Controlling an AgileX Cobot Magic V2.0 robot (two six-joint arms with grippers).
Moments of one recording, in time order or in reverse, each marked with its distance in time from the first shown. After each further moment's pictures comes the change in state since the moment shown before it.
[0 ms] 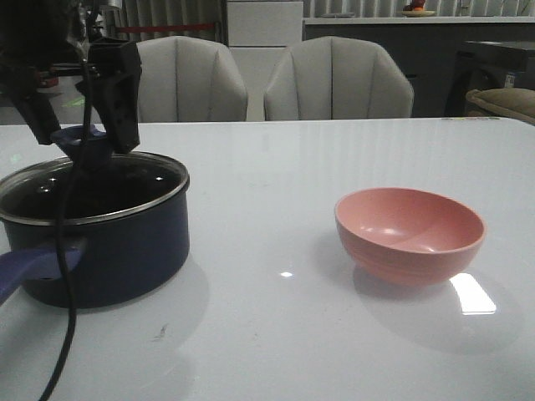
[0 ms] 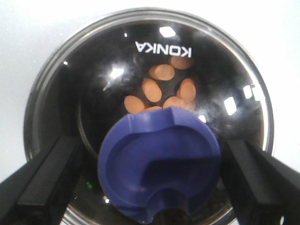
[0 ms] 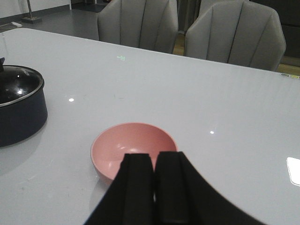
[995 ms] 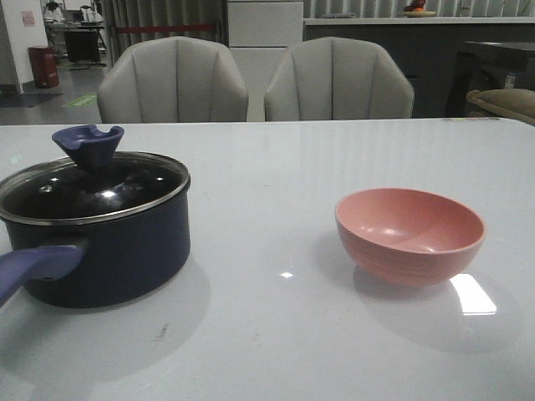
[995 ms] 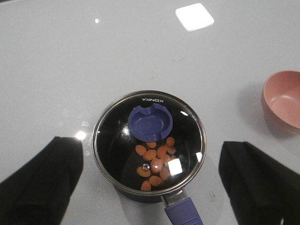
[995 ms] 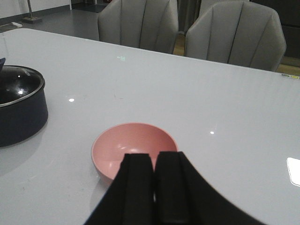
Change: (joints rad) left arm 0.000 -0.886 0.546 0.002 -0.373 0.009; right arm 0.000 0.000 0.000 0.000 0.000 0.000
